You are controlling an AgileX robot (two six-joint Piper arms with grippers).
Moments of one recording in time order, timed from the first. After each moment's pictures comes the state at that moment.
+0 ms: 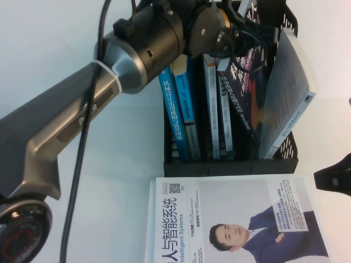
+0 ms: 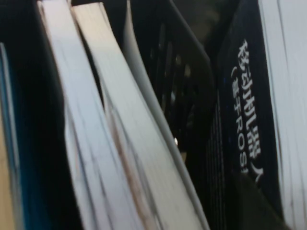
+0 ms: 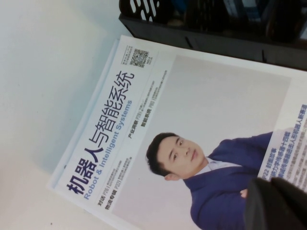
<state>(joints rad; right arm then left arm) 0.25 1.13 -0.86 0.57 0.82 -0.31 -0.66 2.03 -2.09 0.08 0.63 -0.47</state>
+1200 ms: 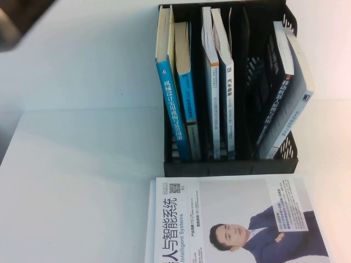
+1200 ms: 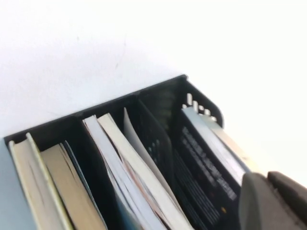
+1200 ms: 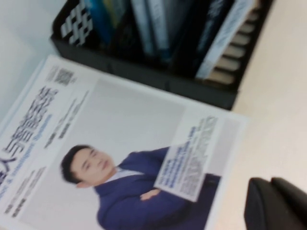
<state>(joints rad) 0.25 0.93 -0.86 0.24 0.81 -0.21 -0.66 1.72 -2.11 0.06 0.83 -0.25</state>
